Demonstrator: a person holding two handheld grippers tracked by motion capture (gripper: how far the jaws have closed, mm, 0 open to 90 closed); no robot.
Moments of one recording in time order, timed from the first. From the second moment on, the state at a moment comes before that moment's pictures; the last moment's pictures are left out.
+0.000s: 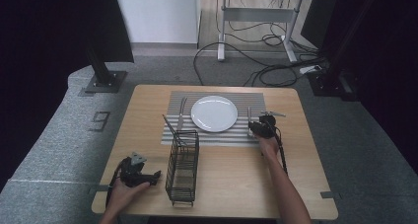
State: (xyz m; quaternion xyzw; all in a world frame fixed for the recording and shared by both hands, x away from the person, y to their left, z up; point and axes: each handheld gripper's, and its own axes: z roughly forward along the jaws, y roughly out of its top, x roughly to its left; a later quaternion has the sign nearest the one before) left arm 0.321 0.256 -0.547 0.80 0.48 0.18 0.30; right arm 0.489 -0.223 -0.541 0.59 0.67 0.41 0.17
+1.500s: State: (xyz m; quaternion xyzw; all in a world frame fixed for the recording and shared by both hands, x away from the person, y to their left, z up) left arm 0.322 0.257 -0.547 0.80 0.48 0.18 0.30; right arm 0.445 -0.227 -0.548 0.55 0.69 0.42 0.20
